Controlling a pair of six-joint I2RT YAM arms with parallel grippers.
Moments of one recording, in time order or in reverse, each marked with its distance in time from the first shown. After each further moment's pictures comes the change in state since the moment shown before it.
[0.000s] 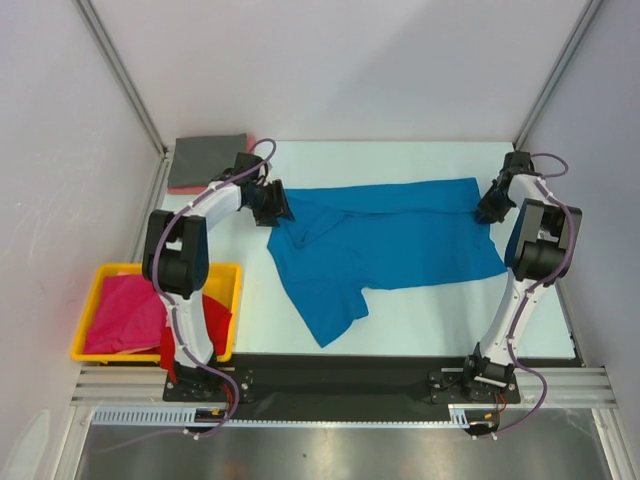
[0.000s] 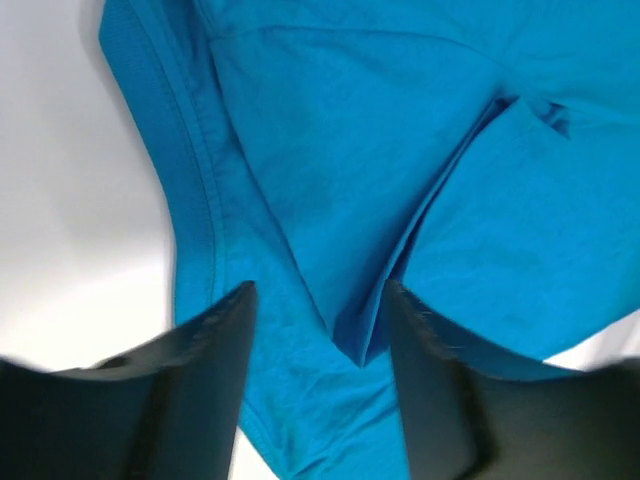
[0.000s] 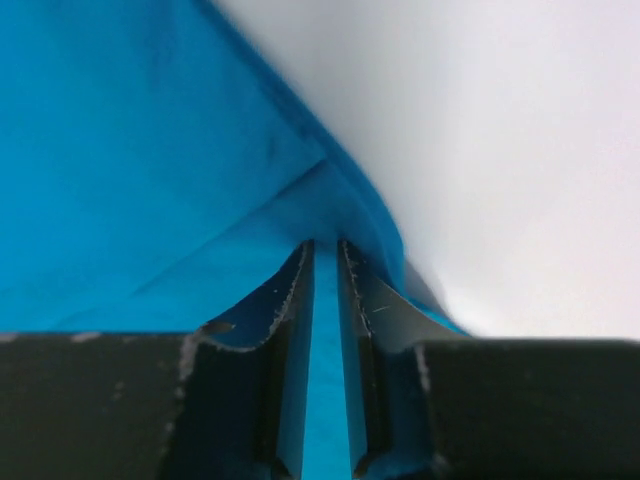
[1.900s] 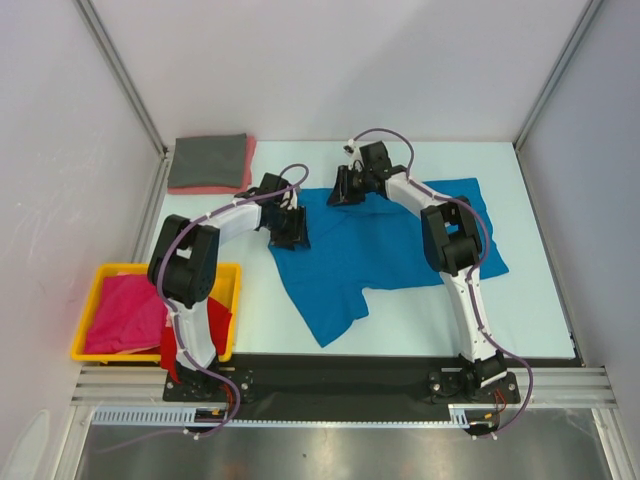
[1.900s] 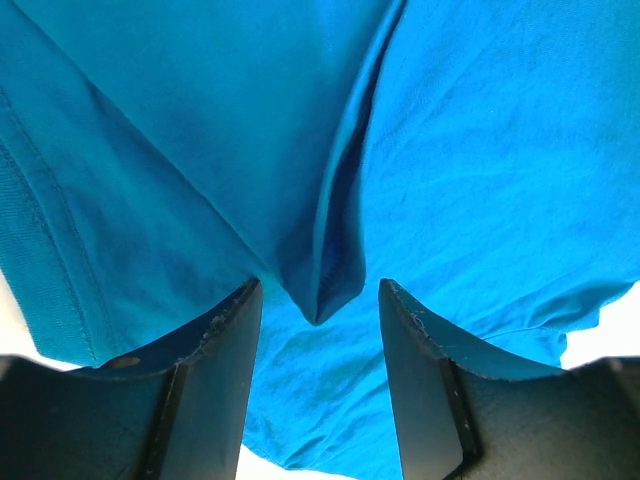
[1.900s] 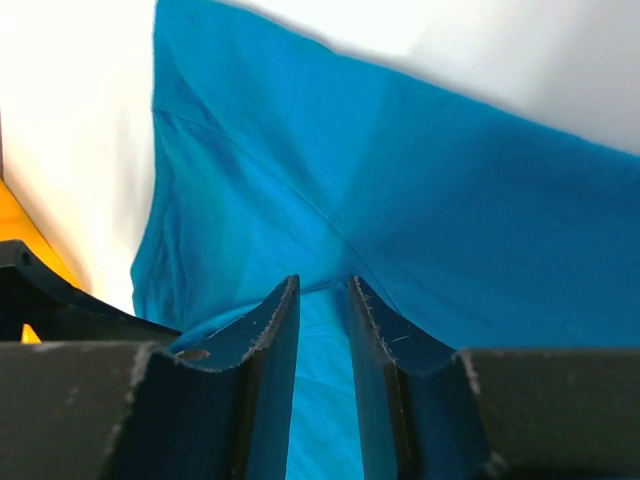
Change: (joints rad) left arm -0.155 -0.057 -0.171 0.038 -0.020 0.113; right arm 0.663 0.278 0.359 0.290 -0.481 -0.026
